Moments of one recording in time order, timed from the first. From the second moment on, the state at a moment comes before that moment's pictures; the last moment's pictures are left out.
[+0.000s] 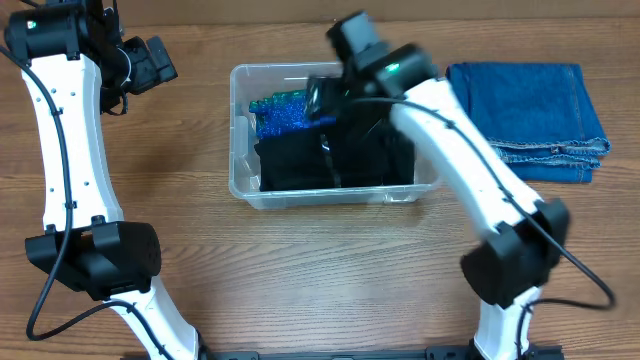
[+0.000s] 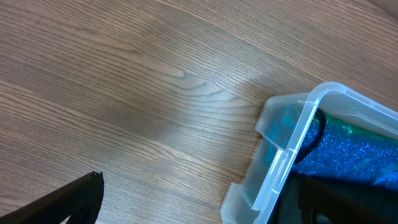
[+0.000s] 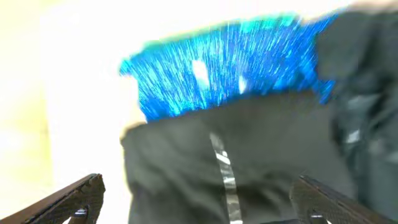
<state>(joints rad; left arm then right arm) 0.17 2.04 2.31 -1.47 0.07 -0.31 0.48 1.99 2.09 -1.15 -0.09 0.60</state>
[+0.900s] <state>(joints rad) 0.17 2.04 2.31 -1.47 0.07 -0.31 -0.27 1.90 1.24 -0.62 -0.01 1.12</state>
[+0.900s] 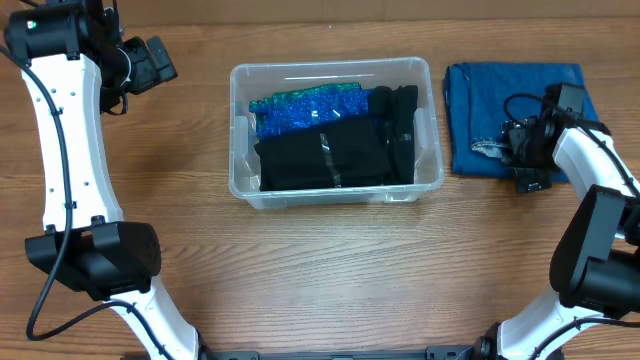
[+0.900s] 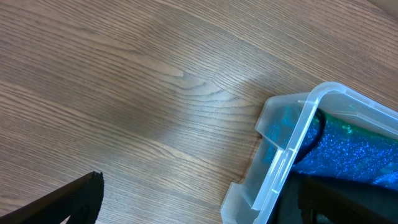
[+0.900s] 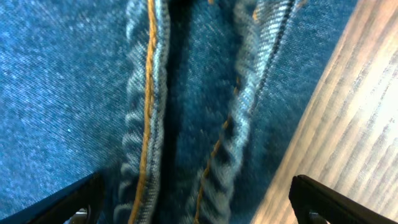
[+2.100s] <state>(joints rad) 0.17 2.04 2.31 -1.47 0.07 -0.31 -0.14 1.36 1.61 -0.95 0.05 0.74</state>
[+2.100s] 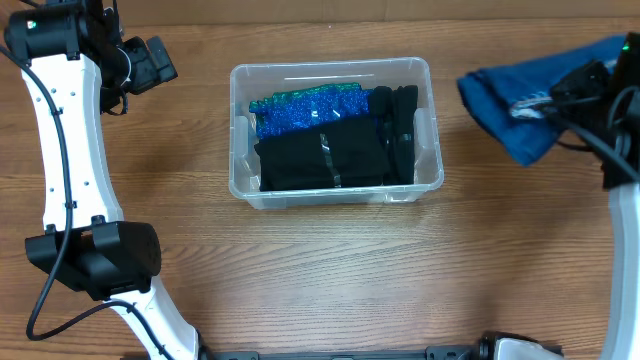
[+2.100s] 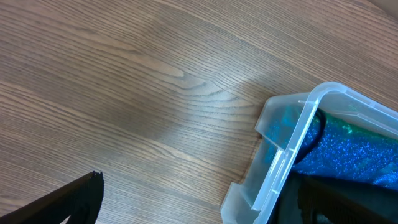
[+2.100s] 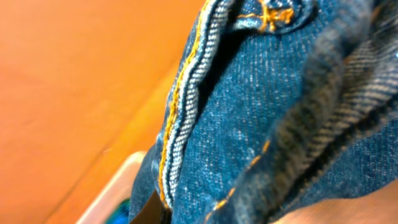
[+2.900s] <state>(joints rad) 0.17 2.04 2.31 -1.47 0.07 -0.31 0.82 1.66 1.62 -0.62 0.65 1.46</state>
